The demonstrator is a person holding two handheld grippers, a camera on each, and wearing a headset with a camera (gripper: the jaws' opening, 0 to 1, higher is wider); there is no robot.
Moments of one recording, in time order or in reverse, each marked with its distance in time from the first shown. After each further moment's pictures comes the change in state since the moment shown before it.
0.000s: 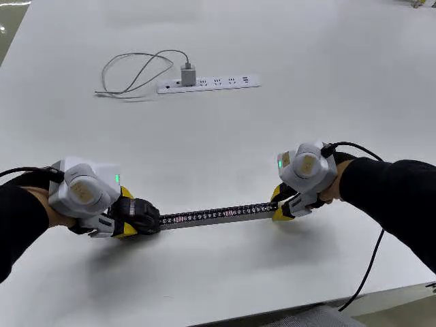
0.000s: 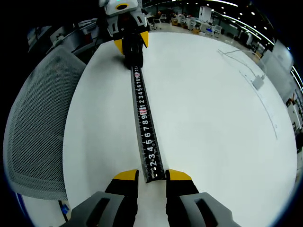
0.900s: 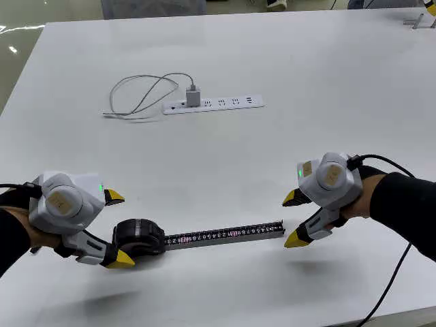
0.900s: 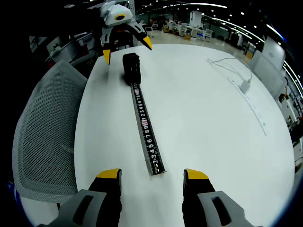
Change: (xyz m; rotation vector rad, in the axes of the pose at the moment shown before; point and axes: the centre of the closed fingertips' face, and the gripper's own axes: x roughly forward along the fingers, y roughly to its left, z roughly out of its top) left arm -0.035 0.009 0.003 -0.138 -0.081 0.053; right arm -0.044 0.005 0.009 0.020 -0.089 -0.081
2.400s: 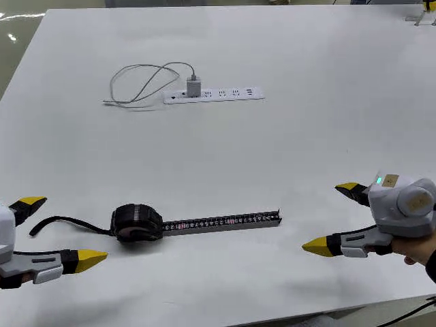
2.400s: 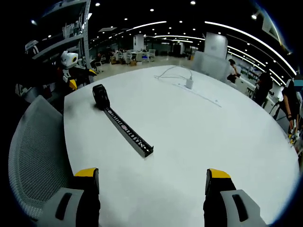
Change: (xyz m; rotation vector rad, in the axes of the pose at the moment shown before) left arm -0.067 -0.002 -0.051 -0.491 -0.303 0.355; right arm -0.047 0.022 -0.040 0.331 -0.277 -0.327
